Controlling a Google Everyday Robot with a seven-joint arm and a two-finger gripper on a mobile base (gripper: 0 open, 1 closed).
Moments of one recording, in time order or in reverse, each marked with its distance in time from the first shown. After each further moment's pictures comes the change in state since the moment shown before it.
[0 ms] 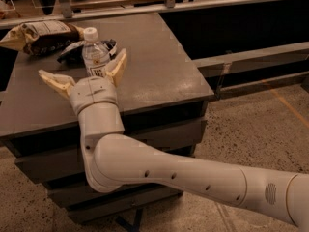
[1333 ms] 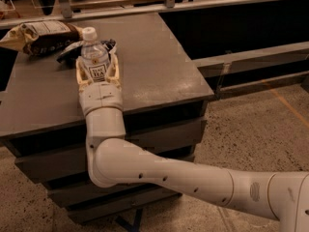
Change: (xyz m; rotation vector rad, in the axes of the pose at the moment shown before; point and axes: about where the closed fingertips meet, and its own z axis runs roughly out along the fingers) arm 0.034 -0.024 0.011 0.112 -0.043 0.068
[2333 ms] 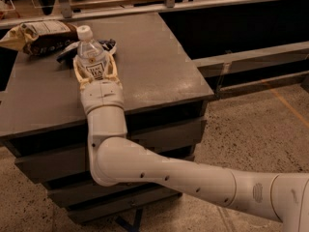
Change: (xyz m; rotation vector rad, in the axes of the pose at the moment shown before) arm -0.006 -0.004 0.001 -0.003 -0.015 -0.025
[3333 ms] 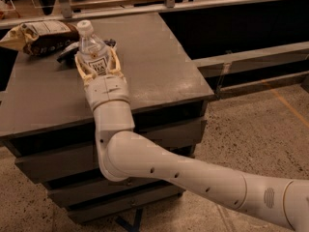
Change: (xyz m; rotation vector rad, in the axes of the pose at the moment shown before) arm -0.012 -0.005 0.004 -0.056 -0.012 -0.025
